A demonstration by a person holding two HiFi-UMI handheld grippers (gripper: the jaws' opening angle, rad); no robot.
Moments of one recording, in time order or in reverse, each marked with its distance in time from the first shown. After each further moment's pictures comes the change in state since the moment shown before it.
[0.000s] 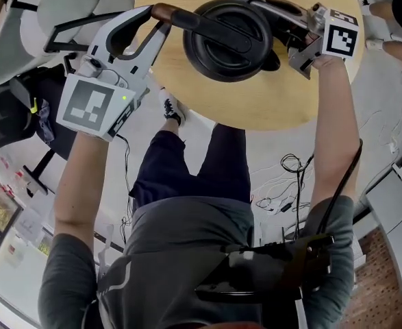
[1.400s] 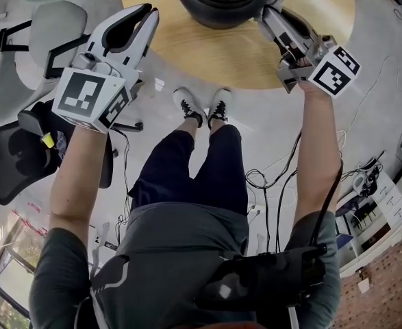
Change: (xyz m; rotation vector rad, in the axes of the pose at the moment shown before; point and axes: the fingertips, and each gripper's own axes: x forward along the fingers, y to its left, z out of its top) left arm -0.023 -0.043 -0.028 0.046 -0.022 -0.237; right arm -0.072 0.068 -0.097 -0.174 -0.514 -0.500
